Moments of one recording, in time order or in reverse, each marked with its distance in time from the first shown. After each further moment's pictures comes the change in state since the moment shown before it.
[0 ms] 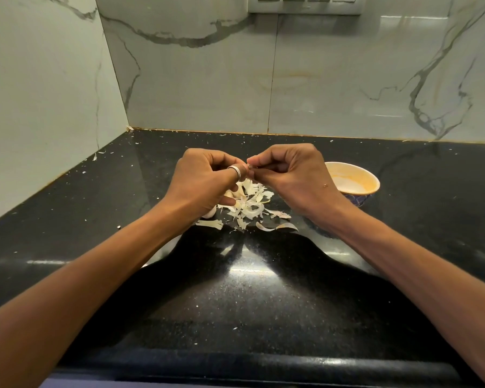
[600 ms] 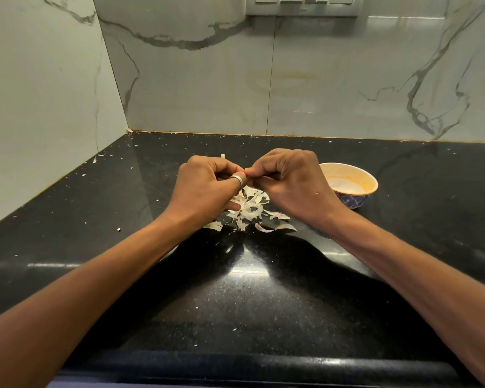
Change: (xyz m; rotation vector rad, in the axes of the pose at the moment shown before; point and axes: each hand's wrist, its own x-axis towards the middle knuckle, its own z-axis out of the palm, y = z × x) left_hand -0.004 -0.007 0.005 0.106 0.039 0.103; right_hand -0.002 0.001 0.001 -0.315 0.013 -0.230
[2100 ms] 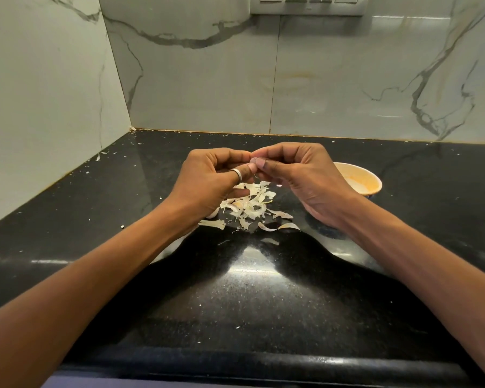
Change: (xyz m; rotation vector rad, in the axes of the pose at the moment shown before) left_hand 0.002 0.006 -0.005 -0.297 -0.117 -0.085; right_hand 0.005 -0.007 -0.010 0.778 -0.073 0.430
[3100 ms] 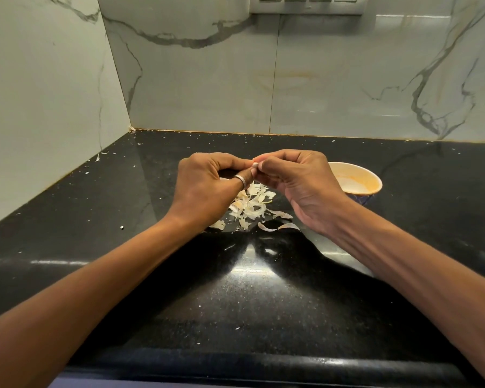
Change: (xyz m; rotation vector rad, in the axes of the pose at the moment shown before) left_hand -0.003 -0.009 0.002 0.366 0.140 0.310; right_hand -0.005 0.002 0.015 0.193 0.181 0.090
